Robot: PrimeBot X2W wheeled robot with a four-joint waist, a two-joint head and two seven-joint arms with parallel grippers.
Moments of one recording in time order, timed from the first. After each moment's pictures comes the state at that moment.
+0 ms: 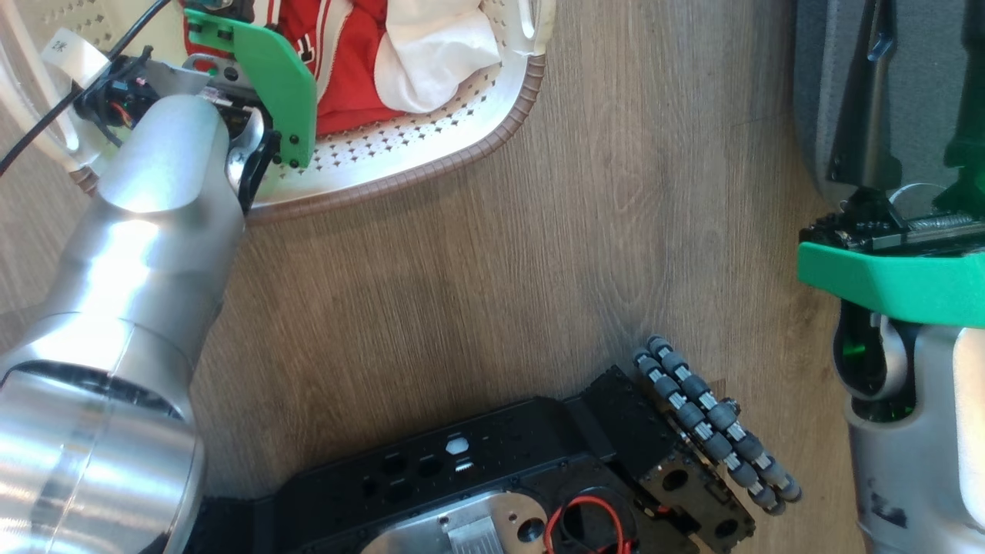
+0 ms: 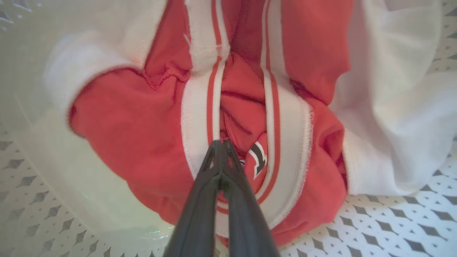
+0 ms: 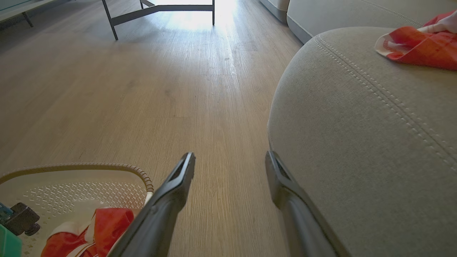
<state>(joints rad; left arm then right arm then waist) -1.20 0.07 -0.60 1.27 -0.41 -0.10 0.01 -0.38 -0.05 0.06 -0.29 0.22 0.12 -0.26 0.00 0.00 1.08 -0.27</state>
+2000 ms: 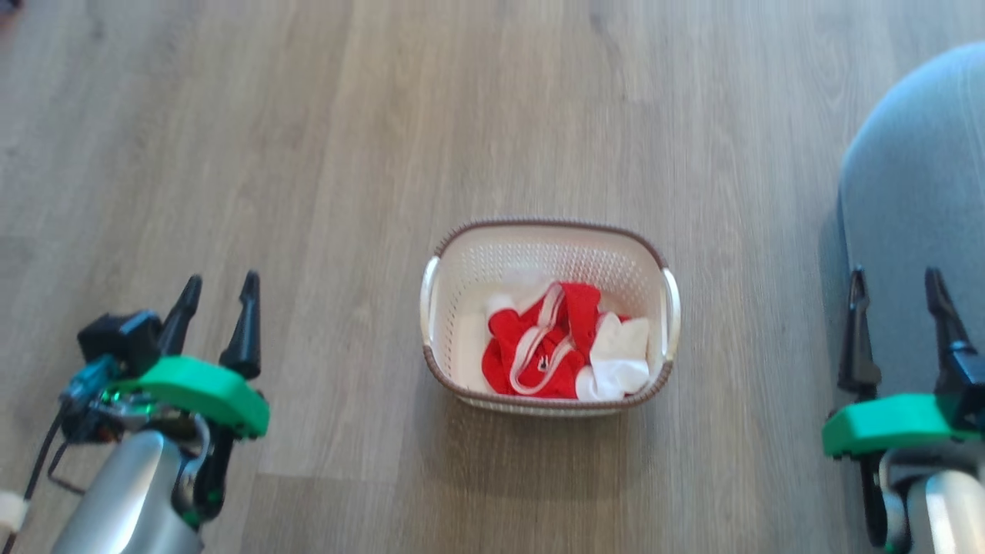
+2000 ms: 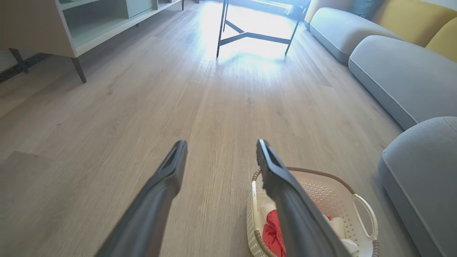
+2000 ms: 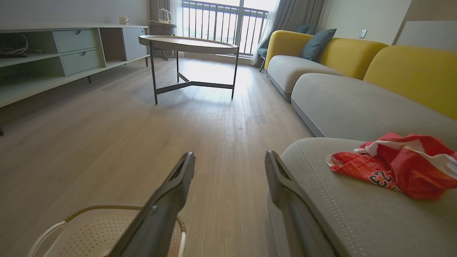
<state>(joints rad) -0.29 0.30 -0.32 0.44 -0.59 -0.02 -0.25 -0.04 -0.07 -0.13 0.03 0.03 0.12 -0.26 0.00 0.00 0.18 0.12</state>
